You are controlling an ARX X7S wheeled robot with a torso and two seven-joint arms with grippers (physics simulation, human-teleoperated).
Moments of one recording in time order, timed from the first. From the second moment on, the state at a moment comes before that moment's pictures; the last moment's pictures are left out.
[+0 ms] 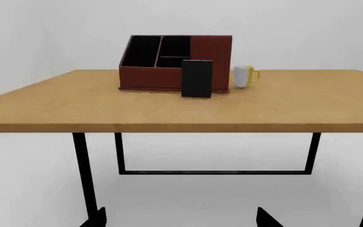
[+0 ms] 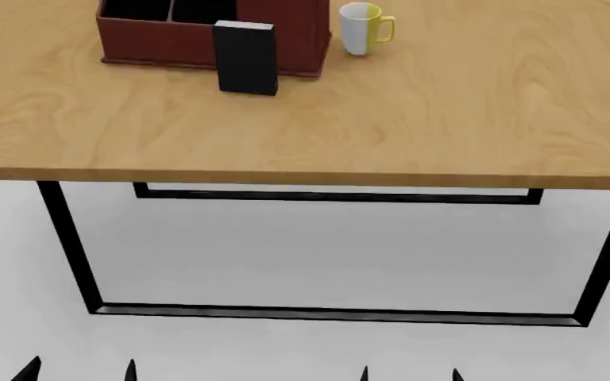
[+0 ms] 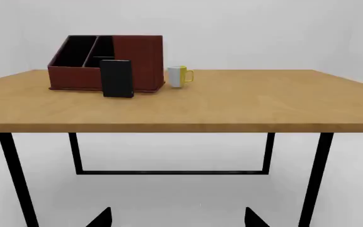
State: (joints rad) left arm 0.00 0.00 0.00 0.00 0.00 0.00 0.00; right arm 0.00 0.00 0.00 0.00 0.00 0.00 0.00
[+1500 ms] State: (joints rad) left arm -0.27 -0.18 -0.04 0.86 -0.13 -1.06 -0.13; right arm 0.41 0.21 -0.09 -1.00 -0.02 1.25 0.07
